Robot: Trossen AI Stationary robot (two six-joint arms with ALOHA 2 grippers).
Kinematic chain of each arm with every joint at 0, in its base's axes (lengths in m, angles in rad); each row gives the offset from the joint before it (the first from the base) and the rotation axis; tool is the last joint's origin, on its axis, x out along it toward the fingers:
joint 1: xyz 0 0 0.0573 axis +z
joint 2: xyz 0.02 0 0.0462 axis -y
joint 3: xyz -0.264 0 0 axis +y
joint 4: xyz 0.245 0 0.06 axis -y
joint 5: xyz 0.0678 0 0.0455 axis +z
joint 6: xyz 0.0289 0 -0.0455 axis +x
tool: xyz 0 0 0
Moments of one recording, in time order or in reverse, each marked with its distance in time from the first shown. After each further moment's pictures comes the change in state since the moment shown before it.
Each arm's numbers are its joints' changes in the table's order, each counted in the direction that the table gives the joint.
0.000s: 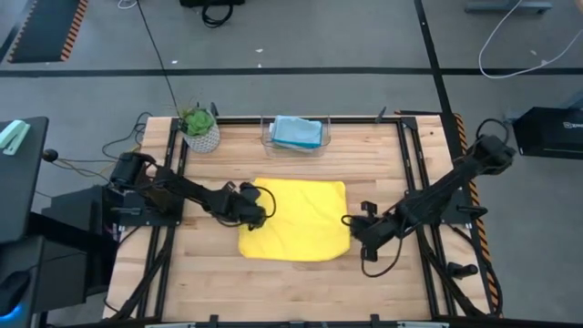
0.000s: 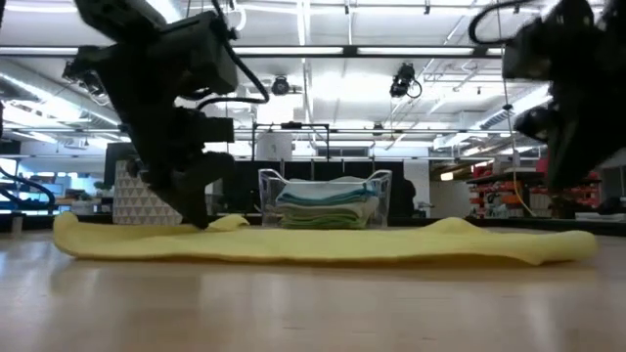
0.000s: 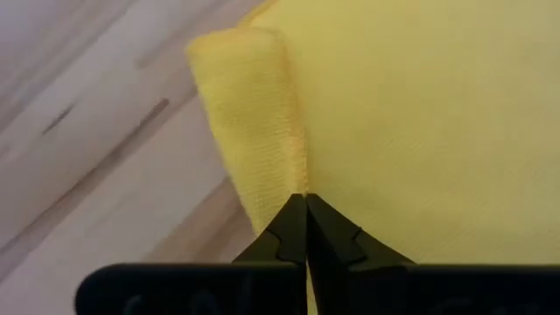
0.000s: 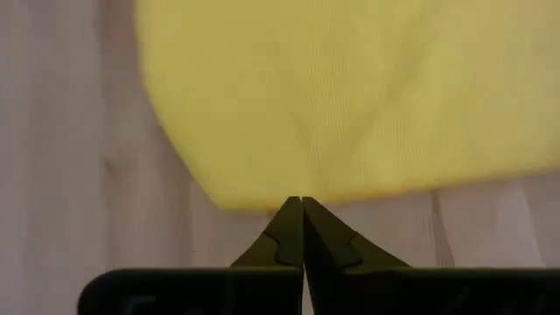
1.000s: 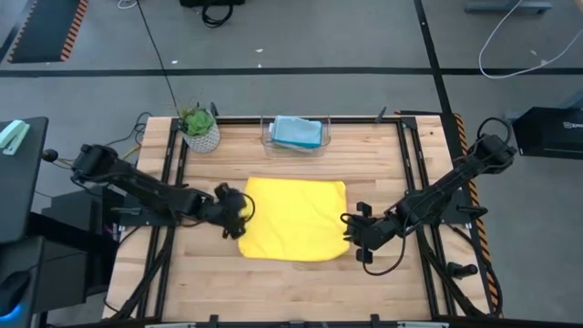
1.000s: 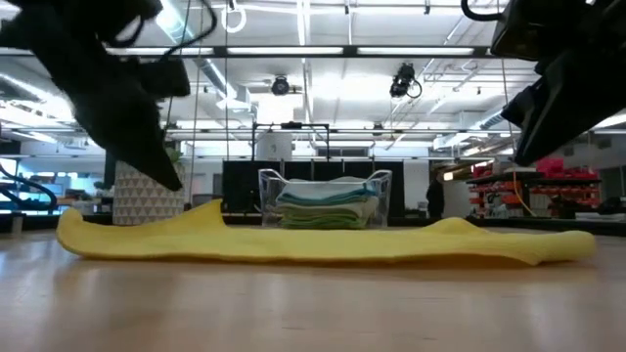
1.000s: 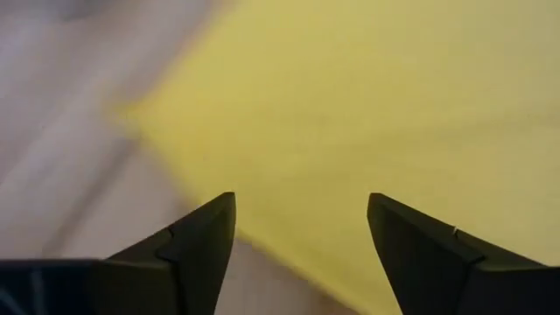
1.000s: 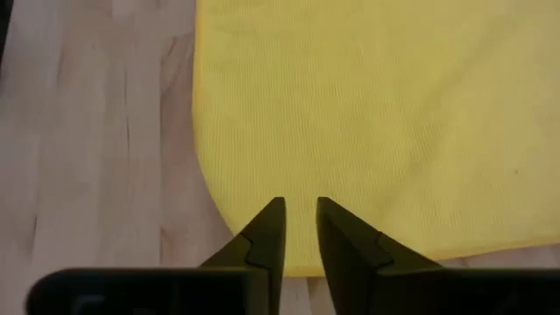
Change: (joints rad) left arm -0.115 0.392 0.268 0.191 -0.035 0.289; right arm -0.001 0.032 -0.003 0.148 -0.033 -0.010
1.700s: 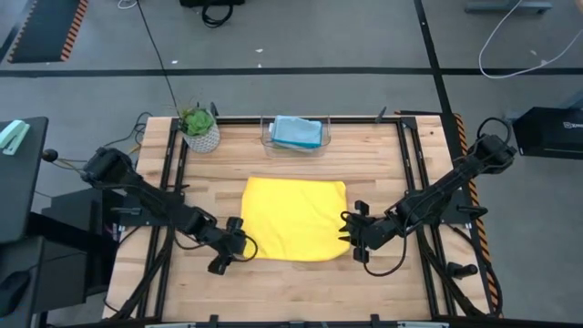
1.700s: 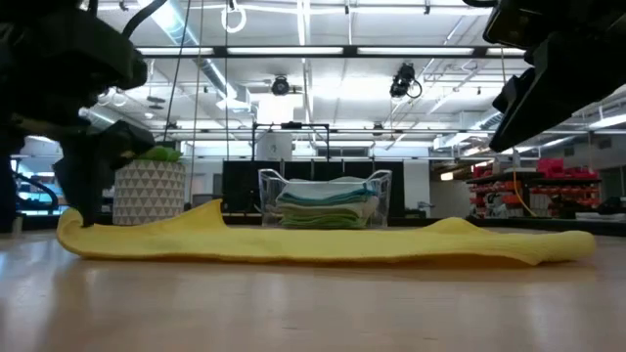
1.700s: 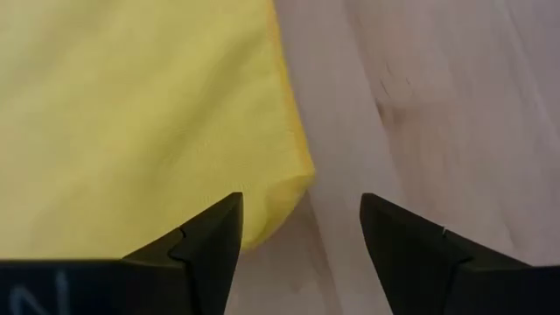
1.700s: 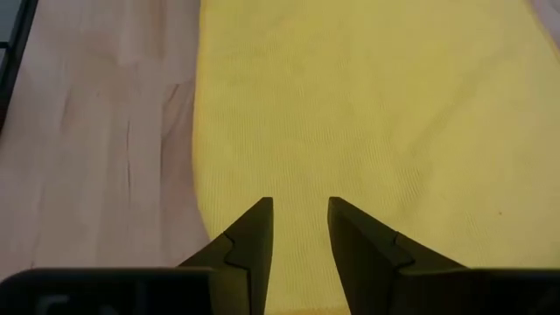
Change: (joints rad) left arm -0.211 -0.129 -0.073 0.072 -0.471 0.368; right arm 0.000 0.000 0.000 0.076 -0.075 -0.026
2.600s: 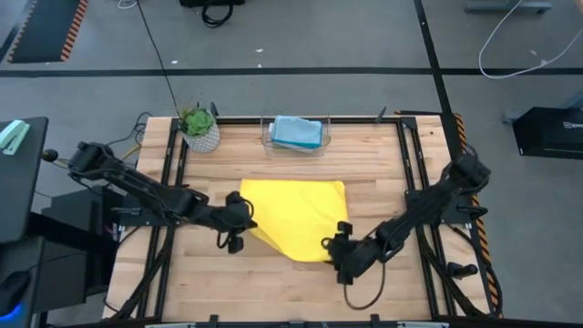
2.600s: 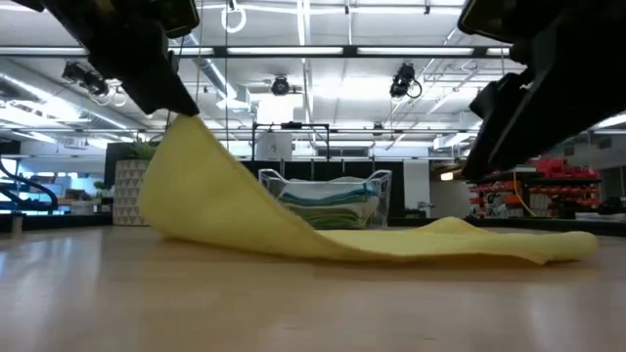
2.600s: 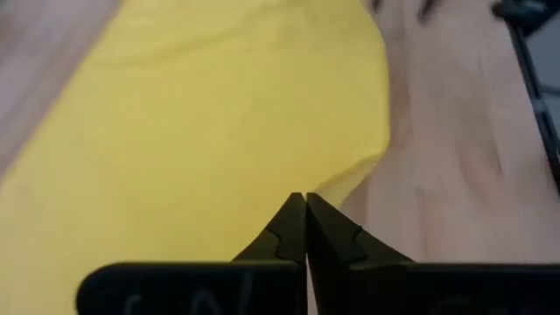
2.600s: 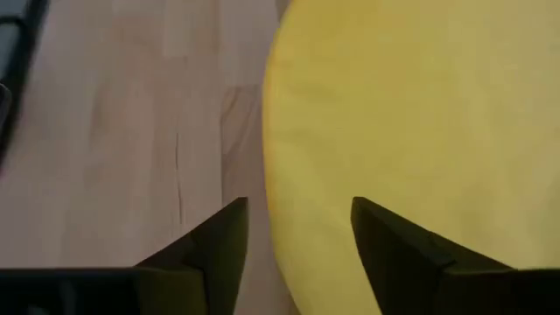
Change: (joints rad) left arm 0.140 0.195 -0.066 0.004 0.239 -0.226; right arm 0.071 -0.336 -0.203 0.090 -0.025 0.002
